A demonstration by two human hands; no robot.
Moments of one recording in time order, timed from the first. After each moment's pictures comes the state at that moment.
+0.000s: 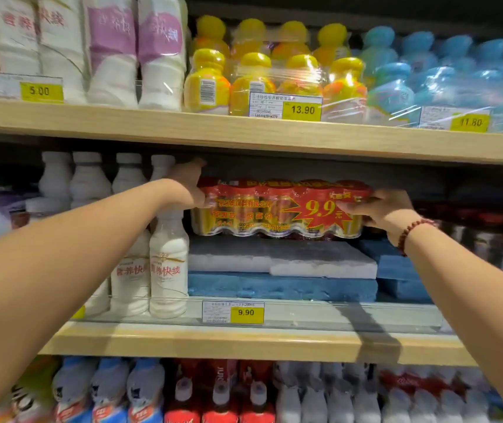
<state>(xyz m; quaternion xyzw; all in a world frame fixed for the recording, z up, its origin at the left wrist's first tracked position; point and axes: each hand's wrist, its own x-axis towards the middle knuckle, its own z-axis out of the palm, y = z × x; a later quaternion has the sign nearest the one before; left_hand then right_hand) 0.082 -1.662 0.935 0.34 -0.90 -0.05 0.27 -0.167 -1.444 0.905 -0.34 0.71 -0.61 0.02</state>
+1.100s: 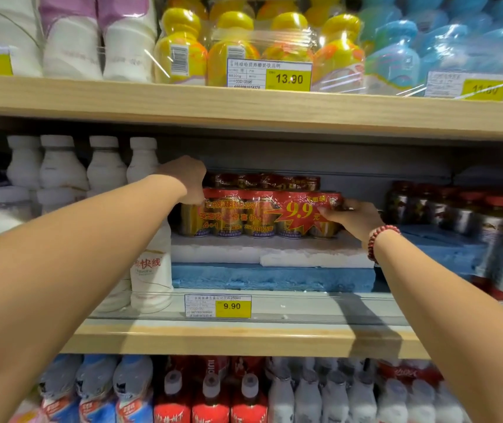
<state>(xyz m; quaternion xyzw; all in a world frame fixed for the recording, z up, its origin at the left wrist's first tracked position) 0.044 -1.663 0.925 0.39 -0.90 0.11 0.15 -0.199 -1.486 0.853 -0.34 0.74 -0.58 0.03</state>
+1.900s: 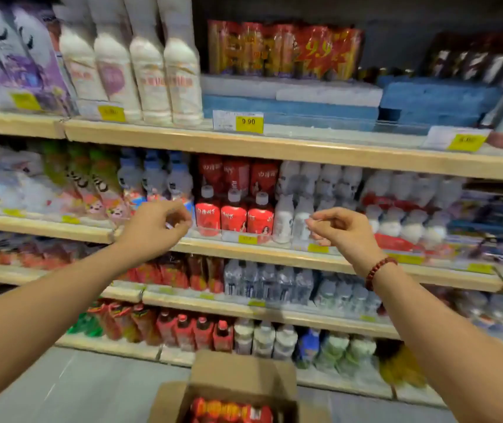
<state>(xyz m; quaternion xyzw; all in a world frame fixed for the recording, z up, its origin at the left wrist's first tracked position) 0.238 -1.498 0.650 0.34 -0.88 -0.16 0.28 -0.033 -1.310 0.648 -0.38 0.70 -0.57 0.23</state>
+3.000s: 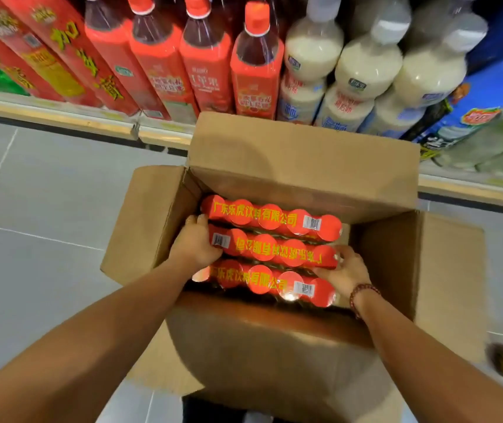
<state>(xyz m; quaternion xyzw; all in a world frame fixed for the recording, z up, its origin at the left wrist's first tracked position) 0.299 -1.433 -0.134 0.55 -0.75 -0.33 -0.16 0.079 -1.246 -0.150 -0.14 0.86 -0.17 0.45</state>
